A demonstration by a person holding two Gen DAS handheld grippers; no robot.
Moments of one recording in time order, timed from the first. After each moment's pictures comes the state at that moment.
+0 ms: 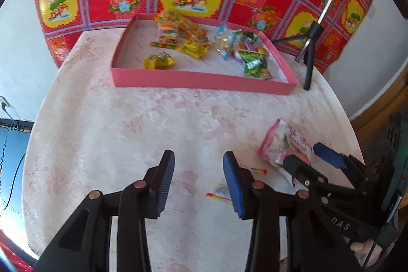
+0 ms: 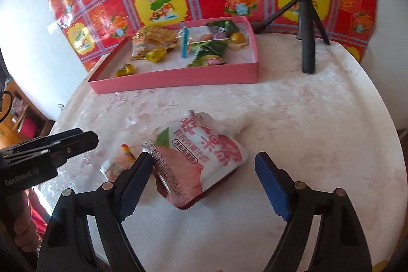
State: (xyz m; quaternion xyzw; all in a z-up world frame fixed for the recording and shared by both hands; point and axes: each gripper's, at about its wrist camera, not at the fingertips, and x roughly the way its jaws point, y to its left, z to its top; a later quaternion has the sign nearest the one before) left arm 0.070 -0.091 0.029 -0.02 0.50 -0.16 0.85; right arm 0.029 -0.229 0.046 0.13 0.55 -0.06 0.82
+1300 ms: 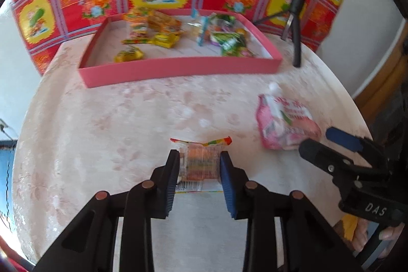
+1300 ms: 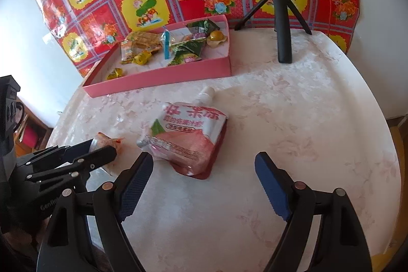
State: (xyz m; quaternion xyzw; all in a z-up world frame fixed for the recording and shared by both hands) left arm 0.061 -0.119 0.015 0.02 0.48 -0.17 0.86; right arm 0.012 -0.249 0.054 0.15 0.55 -0.08 0.82
